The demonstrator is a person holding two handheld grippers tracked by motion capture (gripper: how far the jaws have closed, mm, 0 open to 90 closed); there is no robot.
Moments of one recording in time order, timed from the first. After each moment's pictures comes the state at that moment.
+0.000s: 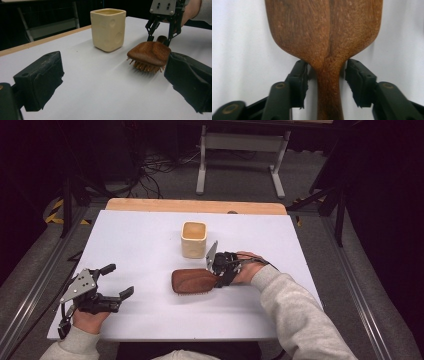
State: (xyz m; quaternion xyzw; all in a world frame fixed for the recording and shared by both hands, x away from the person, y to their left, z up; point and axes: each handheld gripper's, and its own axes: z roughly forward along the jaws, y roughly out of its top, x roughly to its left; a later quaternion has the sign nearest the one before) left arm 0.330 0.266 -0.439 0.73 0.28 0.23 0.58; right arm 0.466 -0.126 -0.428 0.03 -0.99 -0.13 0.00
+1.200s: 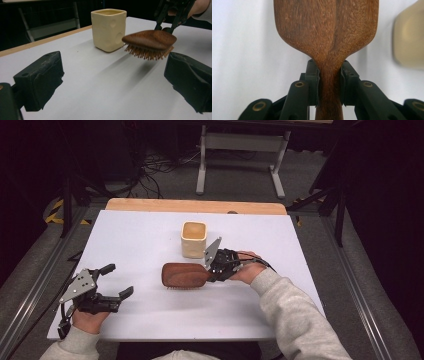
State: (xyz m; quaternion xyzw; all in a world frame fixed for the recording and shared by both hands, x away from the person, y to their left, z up) left arm 0.330 0.267 -0.439 0.73 0.28 0.24 0.58; right arm 0.448 -0.120 -0.393 0.03 -0.98 -0.21 -0.04
